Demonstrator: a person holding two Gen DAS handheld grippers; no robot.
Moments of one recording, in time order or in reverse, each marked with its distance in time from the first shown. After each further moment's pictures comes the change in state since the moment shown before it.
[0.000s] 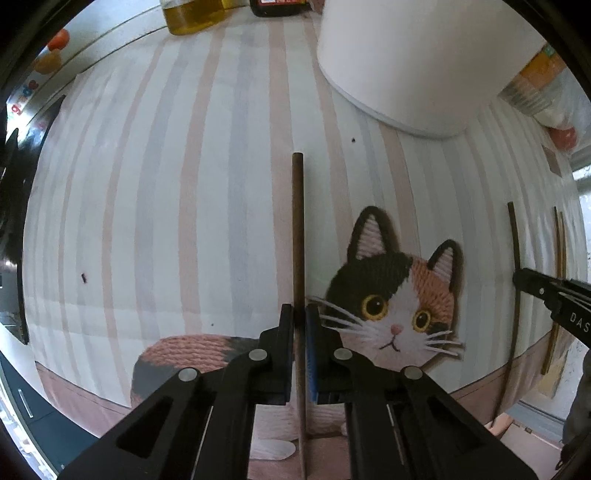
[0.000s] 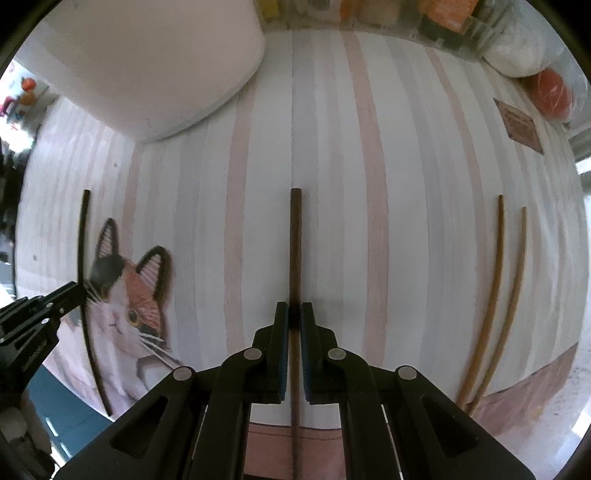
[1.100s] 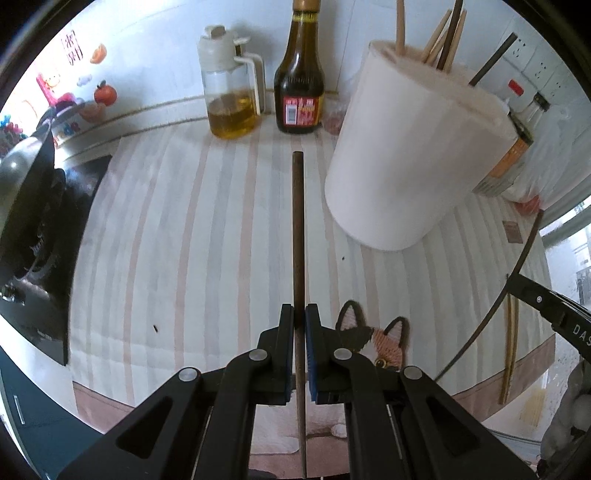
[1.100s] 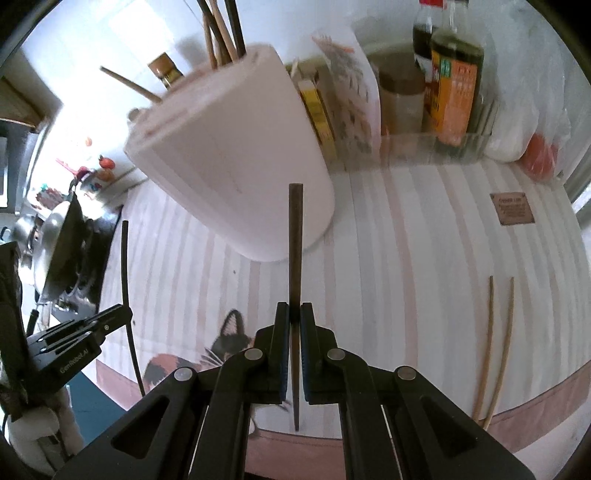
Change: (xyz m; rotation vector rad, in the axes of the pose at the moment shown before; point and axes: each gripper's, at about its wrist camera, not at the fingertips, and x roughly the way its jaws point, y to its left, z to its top) left arm -0.114 0.010 0.009 -0.027 -0.259 -0.018; right arm -0.135 0.021 0.003 0.004 -0.355 0.184
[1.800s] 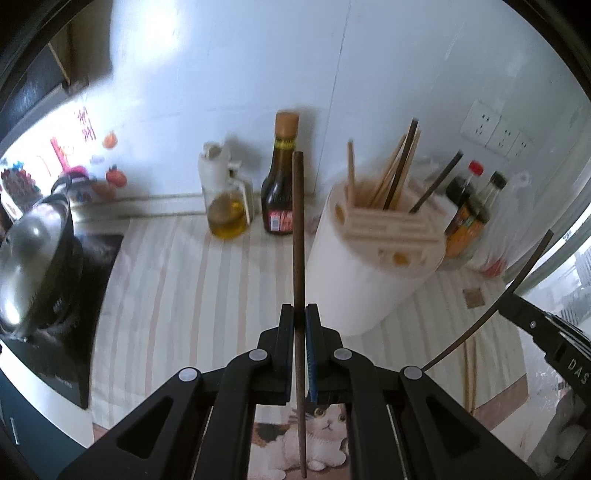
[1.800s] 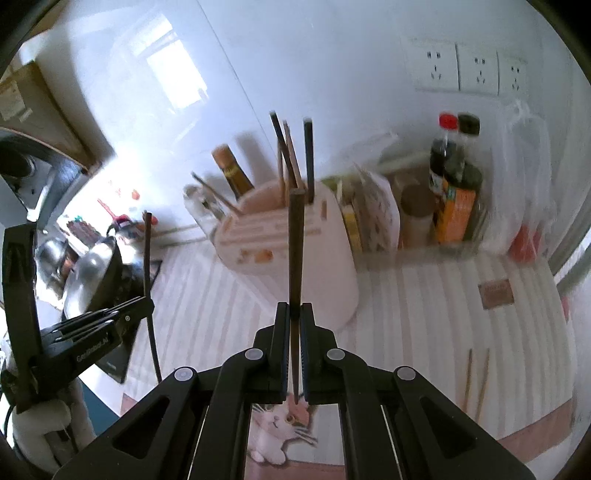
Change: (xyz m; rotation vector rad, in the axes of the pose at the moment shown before) left arm -0.091 -0.011 0.052 0.010 -0.246 -0.042; right arm -0.101 0.053 0.041 -0.084 -0.245 0.043
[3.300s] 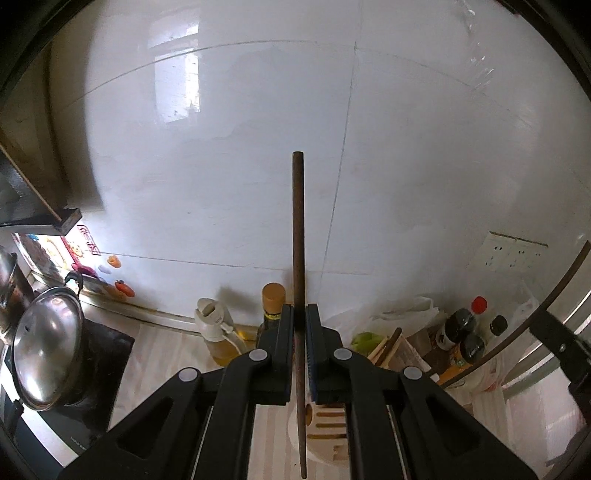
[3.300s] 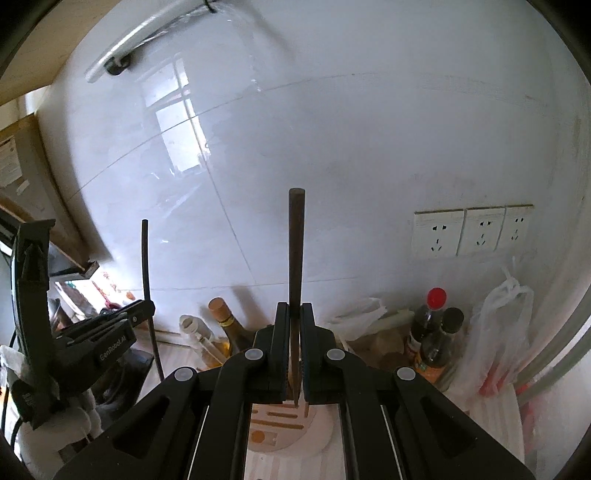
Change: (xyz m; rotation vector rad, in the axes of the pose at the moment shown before) left arm -0.021 -0.036 0.155 -0.050 -0.249 0.089; right arm -0.044 0.007 0.162 -0.053 -0.261 -0.061
